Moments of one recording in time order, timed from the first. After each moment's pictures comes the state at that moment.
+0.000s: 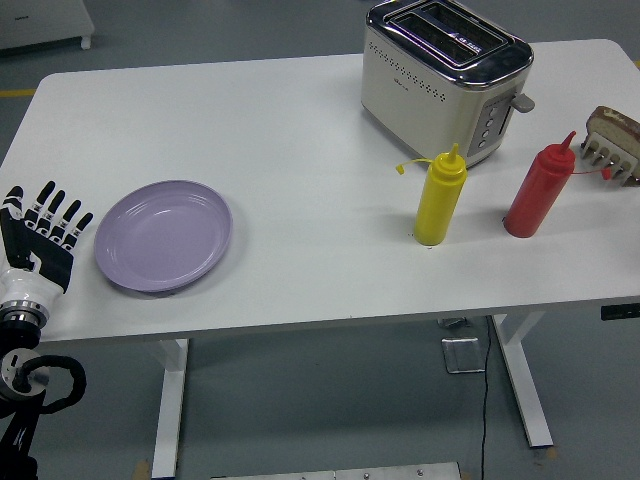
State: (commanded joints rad) left arm -0.12 0.17 -1.47 -1.28 0.60 0.13 -0.09; right arm 0.15 -0.38 1.83 1.33 -0.67 -0.06 0.04
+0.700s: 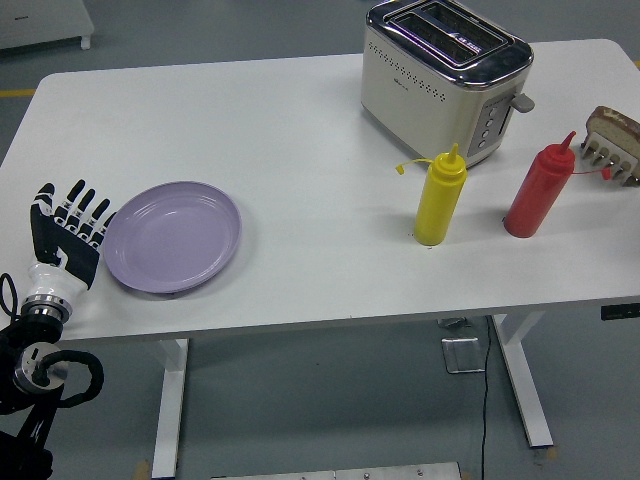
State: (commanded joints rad) left arm -0.15 0.16 -1.41 -1.25 0.58 0.12 -0.09; right arm 0.19 -0.46 1.72 1.31 -1.14 -0.15 0.06
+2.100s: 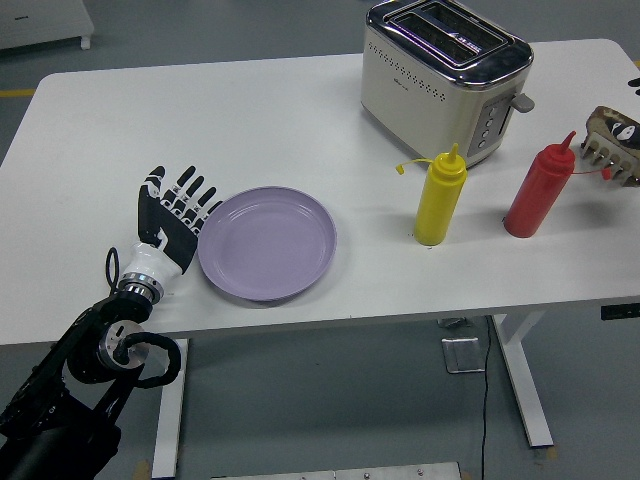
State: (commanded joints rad) left arm -0.30 0.06 -1.16 -1.20 0.49 0.12 -0.08; right arm 0.44 -0.55 1.34 1.22 -1.81 0.05 -0.21
